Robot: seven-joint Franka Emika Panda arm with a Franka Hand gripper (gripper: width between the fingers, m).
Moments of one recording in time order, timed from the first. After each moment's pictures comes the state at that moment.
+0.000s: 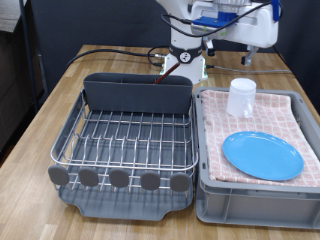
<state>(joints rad) 0.23 -0.28 -0.03 -2.51 -0.07 2.39 1.76</state>
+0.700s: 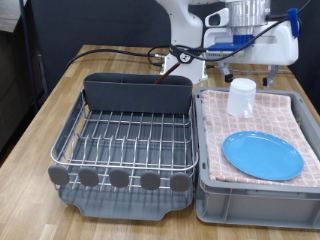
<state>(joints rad) 0.26 -0.10 -0.03 -2.52 0.11 2.75 1.60</state>
